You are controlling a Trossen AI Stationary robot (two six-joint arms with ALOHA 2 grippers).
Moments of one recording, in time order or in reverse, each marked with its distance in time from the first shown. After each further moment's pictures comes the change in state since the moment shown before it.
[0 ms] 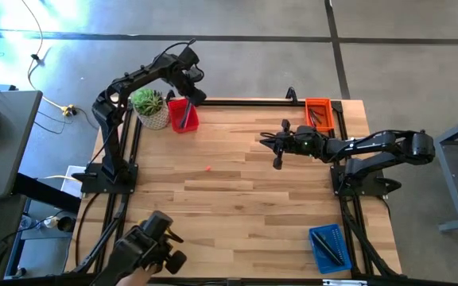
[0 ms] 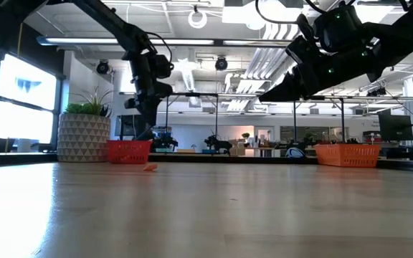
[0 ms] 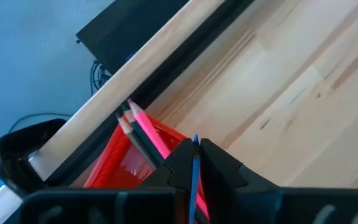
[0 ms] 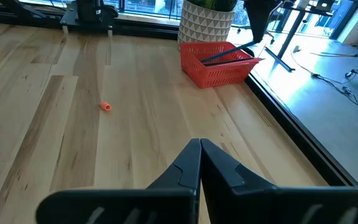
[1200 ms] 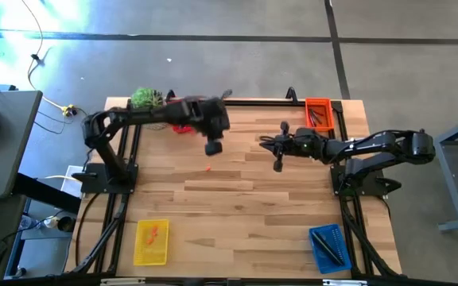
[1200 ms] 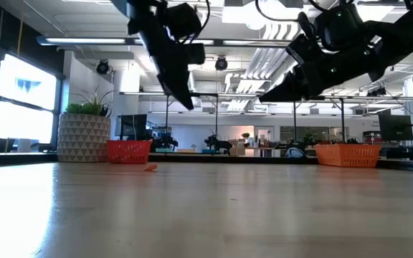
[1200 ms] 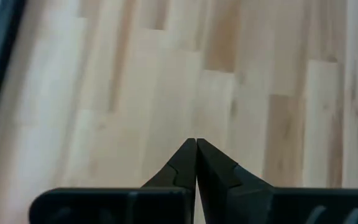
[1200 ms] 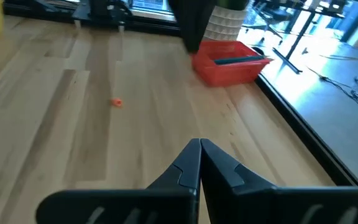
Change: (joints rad) left arm -0.569 -0.237 -0.320 0.344 -0.055 0.098; right arm 0.033 0.000 0.000 -0.016 0.000 -0.019
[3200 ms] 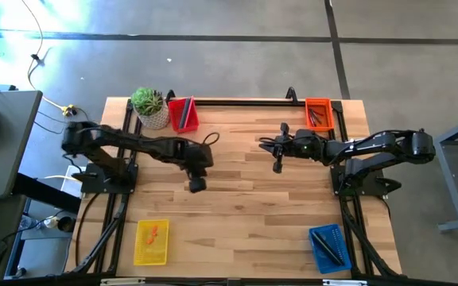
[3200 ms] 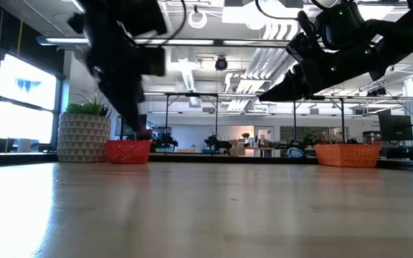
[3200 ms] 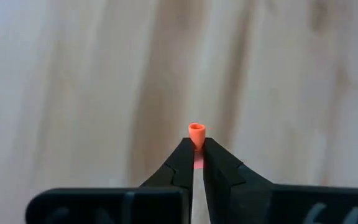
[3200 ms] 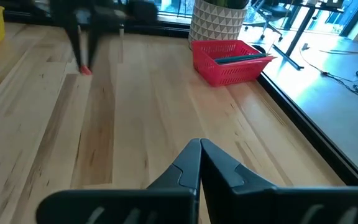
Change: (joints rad) left arm -0.301 -0.193 -0.444 0.158 -0.031 -0.367; right arm 0.029 0.000 0.000 0.003 0.027 0.044
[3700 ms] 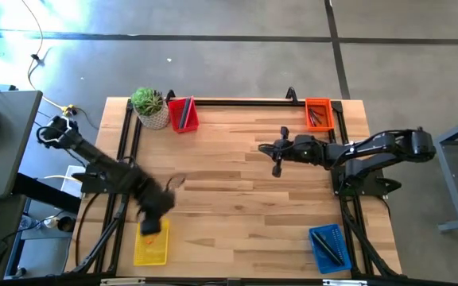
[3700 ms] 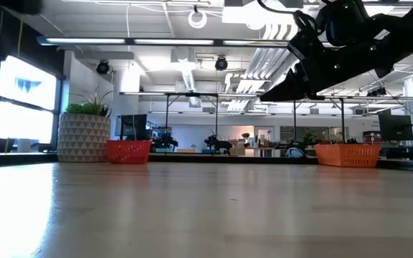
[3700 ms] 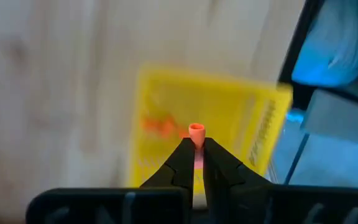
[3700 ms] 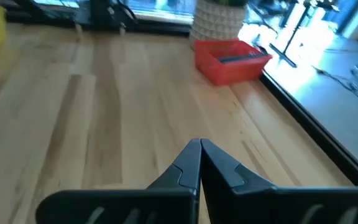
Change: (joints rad) left arm -0.599 -0.269 0.000 -0.400 0.226 -0.661; right arm 0.080 0.000 0.000 -0.007 0.102 0.035
